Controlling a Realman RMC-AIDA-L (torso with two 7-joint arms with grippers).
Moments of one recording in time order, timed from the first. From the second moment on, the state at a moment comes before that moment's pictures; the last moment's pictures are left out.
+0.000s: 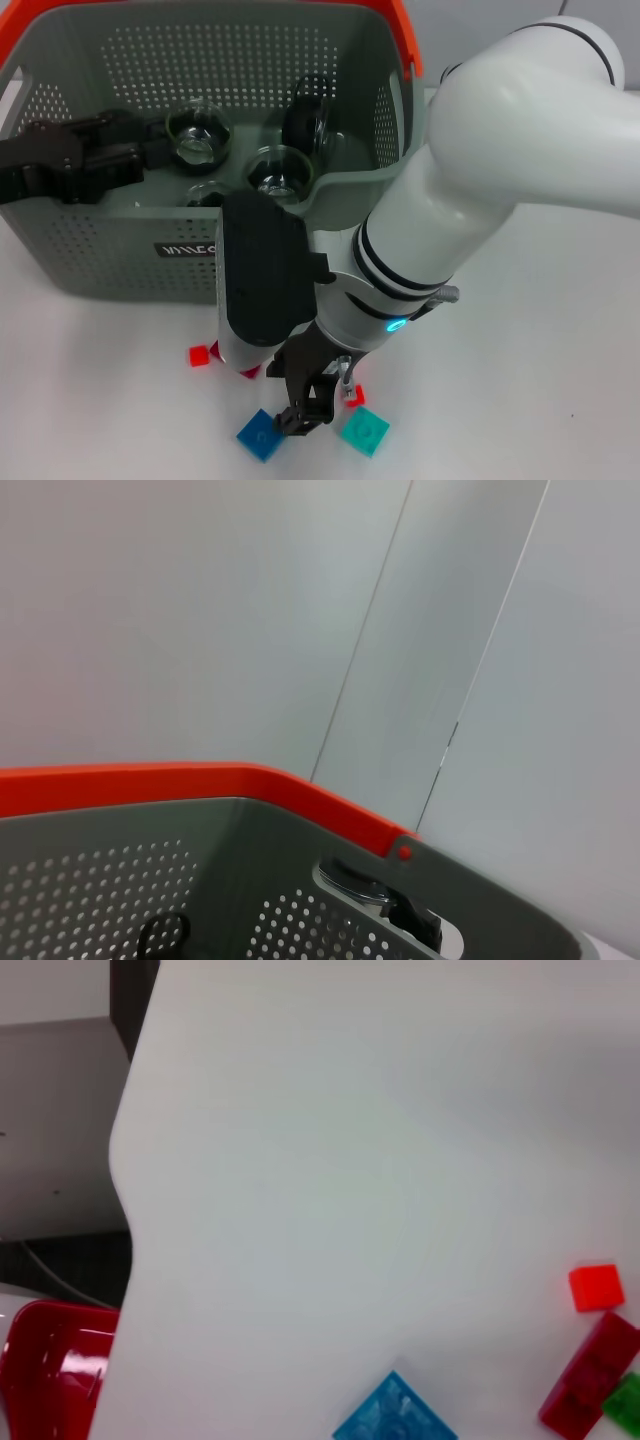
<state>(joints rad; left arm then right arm) -0.44 -2.06 0.45 0.96 1.96 1.75 -1.68 1.01 2.12 -2.09 -1.03 -2.16 -1.21 2.31</state>
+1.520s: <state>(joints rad) -0.44 -2.06 0.45 0.96 1.96 1.74 -1.68 0.88 2.11 -1.95 -1.31 -2.16 -1.33 2.30</state>
